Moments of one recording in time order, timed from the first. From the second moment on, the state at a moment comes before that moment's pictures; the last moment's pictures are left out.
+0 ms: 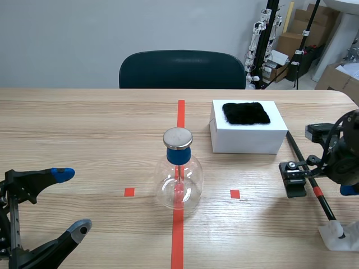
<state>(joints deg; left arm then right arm) 4.2 -33.7 24.8 45.1 14.9 -37.9 -84.1 10.4 22.3 -4.0 67.1 15.2 3.8 -62.3</state>
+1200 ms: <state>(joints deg) 4.2 -33.7 24.8 45.1 14.9 -37.9 -83.9 10.4 25.0 -4.0 64.3 21.7 3.8 -60.6</state>
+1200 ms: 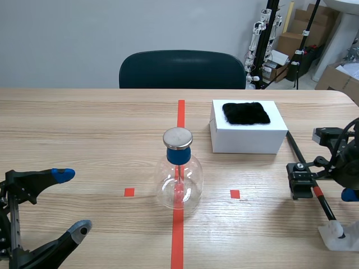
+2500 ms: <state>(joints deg) 4.2 -33.7 24.8 45.1 14.9 -36.4 -84.3 10.4 25.9 -4.0 64.3 23.8 3.8 -58.8</state>
